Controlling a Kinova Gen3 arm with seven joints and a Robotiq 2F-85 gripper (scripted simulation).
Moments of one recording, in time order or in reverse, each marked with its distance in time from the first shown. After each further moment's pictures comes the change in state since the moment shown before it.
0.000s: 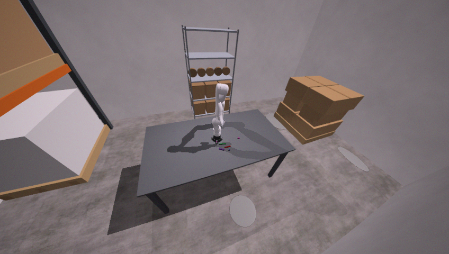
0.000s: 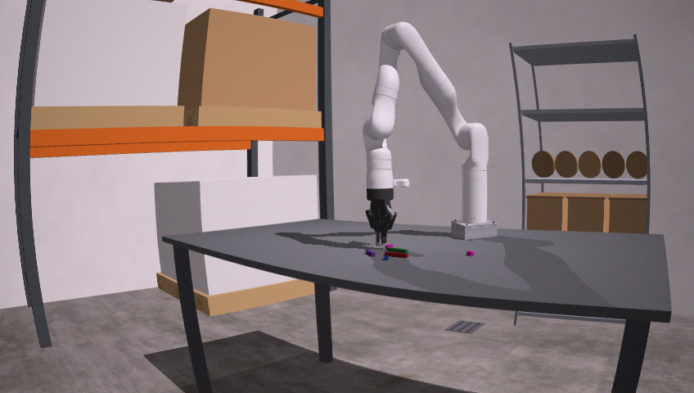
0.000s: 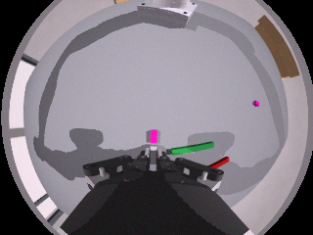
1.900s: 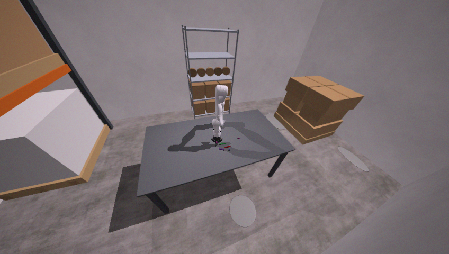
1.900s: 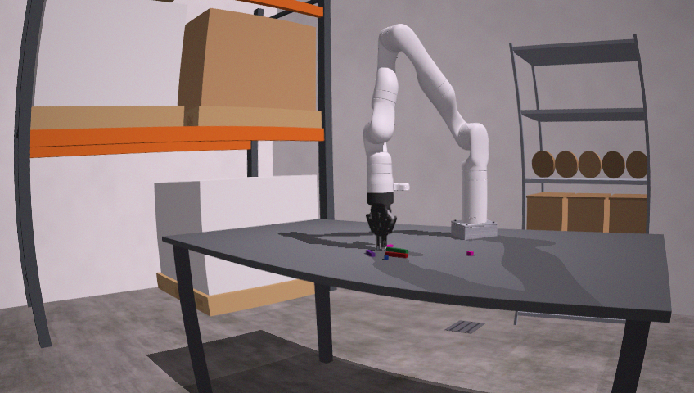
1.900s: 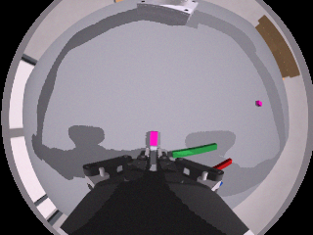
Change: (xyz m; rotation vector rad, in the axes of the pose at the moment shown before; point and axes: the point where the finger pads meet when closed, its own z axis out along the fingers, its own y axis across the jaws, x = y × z) arm 0.001 0.000 0.011 0.000 0.002 0.000
